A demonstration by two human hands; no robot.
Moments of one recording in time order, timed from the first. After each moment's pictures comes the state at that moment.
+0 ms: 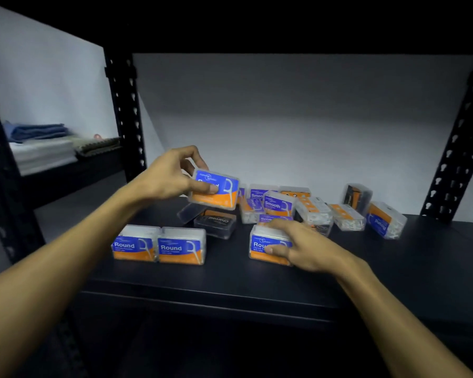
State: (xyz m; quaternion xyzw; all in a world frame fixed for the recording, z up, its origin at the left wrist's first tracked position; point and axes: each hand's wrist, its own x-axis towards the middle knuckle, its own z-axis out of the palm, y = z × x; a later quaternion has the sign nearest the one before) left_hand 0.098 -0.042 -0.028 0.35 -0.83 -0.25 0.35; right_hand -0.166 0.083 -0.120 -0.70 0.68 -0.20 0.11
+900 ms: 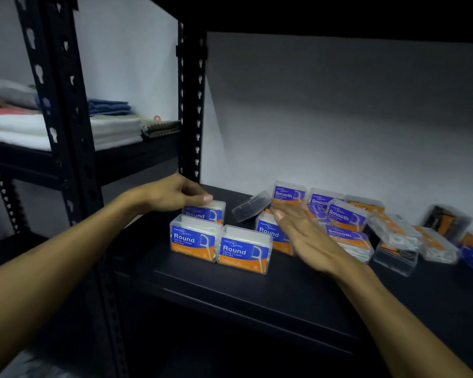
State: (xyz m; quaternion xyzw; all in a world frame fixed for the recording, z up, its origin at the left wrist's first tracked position) left_hand 0.214 -0.129 -0.091 0.43 -0.83 -0.29 0.19; right_hand -0.072 -0.003 -0.128 -0.72 0.63 -0.26 0.13
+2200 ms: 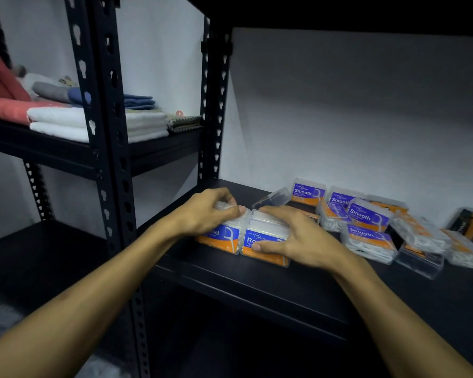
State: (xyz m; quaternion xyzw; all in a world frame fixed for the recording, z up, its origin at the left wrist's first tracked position) left_hand 0.196 -0.084 -0.124 0.46 -0.81 -0.23 0.28; right_hand -0.031 -0.014 -0.126 -0.78 0.58 -0.22 0.13
